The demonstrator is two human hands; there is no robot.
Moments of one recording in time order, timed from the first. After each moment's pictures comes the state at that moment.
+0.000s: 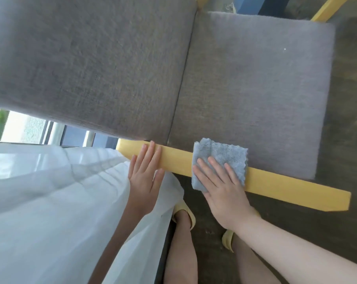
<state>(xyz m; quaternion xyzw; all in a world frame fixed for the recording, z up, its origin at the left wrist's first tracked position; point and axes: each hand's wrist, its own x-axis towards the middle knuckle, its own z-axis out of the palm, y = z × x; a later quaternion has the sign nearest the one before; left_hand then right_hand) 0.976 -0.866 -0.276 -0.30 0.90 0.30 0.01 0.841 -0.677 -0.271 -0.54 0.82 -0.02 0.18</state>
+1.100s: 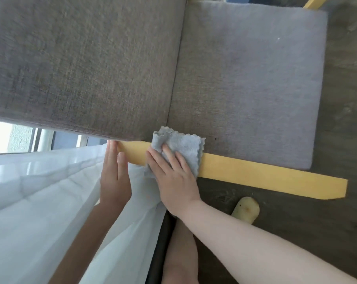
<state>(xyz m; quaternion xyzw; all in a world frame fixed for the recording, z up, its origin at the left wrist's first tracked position) 0.990 -0.914 -0.273 -0.45 0.77 0.44 -0.08 0.896 -0.786 -0.271 -0.51 0.84 -0.04 0.18</state>
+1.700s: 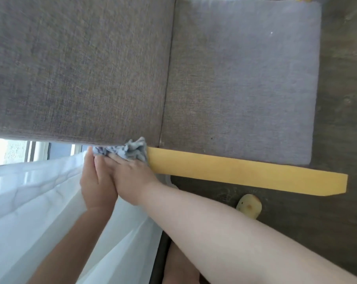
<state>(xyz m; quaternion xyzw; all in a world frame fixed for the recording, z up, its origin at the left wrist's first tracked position) 0.988 -0.921 -0.261 -0.56 0.72 0.39 -0.12 0.906 -0.867 -0.258 -0.56 0.75 -0.19 0.30</state>
